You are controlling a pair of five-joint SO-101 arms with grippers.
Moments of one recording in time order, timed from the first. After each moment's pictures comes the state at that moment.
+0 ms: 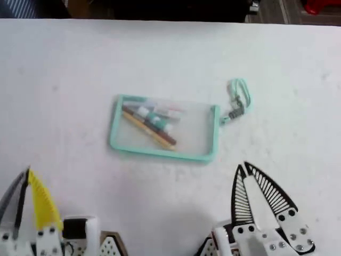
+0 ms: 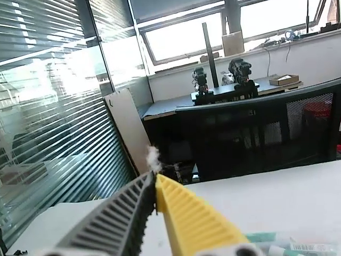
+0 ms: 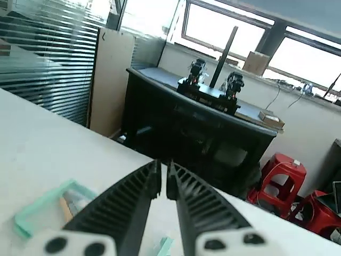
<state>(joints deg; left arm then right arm) -8.8 -104.9 23.6 86.0 -12.2 -16.4 -102.9 27.5 82.8 19.8</state>
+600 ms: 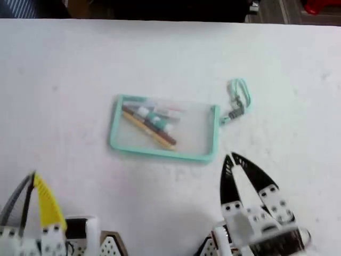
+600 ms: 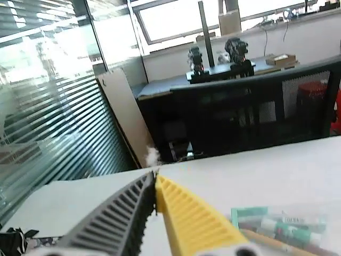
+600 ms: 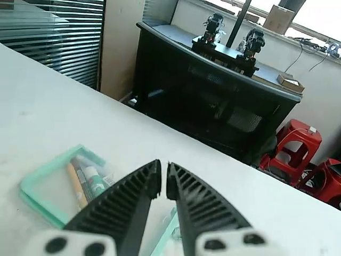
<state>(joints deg) -8.8 -104.9 25.5 90.3 -12.2 -16.4 -103.1 39.8 78.4 20.2</state>
